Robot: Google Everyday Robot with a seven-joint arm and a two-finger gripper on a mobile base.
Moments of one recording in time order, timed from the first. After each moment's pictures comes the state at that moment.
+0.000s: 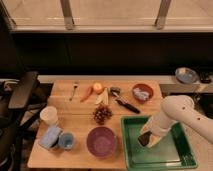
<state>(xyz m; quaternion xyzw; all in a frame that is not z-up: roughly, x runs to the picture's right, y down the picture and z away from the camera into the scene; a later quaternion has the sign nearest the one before) 0.217 0.258 0.727 -0.35 -0.23 -0.13 0.90</state>
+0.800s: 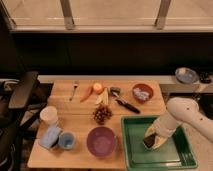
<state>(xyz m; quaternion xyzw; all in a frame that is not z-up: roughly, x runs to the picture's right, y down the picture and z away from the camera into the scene) 0.247 0.273 0.753 -0.38 -0.24 -0.11 0.89</state>
